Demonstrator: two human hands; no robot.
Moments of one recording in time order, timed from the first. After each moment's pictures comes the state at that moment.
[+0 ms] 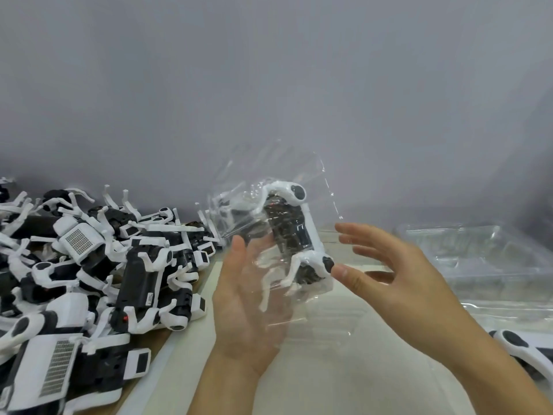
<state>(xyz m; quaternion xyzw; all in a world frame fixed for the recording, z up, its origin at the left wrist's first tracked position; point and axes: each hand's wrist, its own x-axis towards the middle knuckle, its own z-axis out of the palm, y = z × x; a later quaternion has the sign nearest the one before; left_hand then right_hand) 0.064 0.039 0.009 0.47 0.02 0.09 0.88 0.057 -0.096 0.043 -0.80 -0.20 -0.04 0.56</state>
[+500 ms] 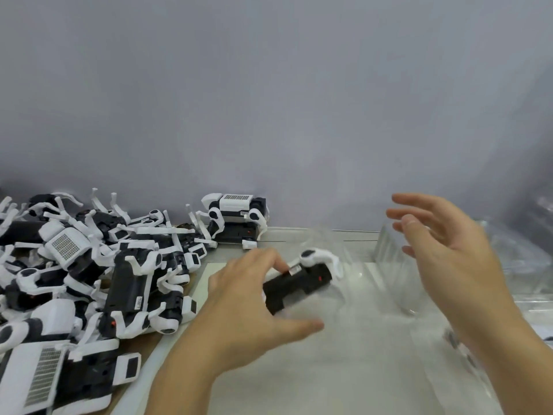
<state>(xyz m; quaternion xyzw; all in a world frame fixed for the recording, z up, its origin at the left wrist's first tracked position) 0.013 0.100 0.044 0.95 -0.03 0.08 0.30 0.069 -0.125 0.055 -0.75 -0.07 -0.20 0.63</state>
